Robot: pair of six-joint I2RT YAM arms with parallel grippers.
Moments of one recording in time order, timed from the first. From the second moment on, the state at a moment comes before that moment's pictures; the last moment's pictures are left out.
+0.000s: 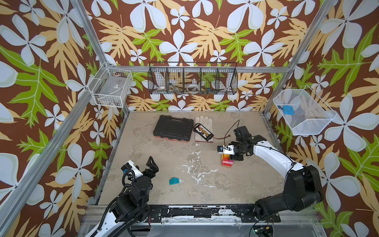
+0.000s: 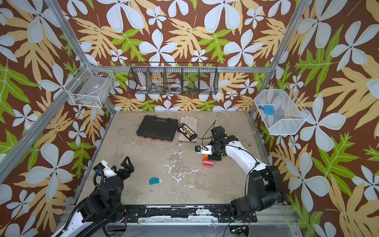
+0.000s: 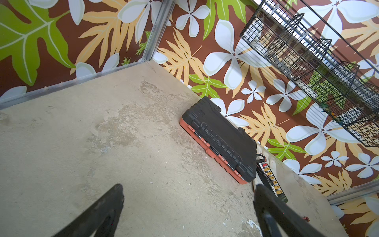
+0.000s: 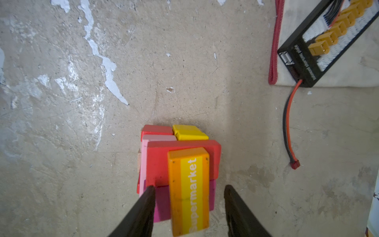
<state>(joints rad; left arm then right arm) -0.77 0.12 0.28 -0.51 -0.96 -0.88 0.29 1.48 1.08 -0.81 -0.20 -1.21</state>
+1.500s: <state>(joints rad) -0.77 0.12 0.28 -0.51 -0.96 -0.88 0.93 1.98 1.47 -0.72 -0.28 -0.80</state>
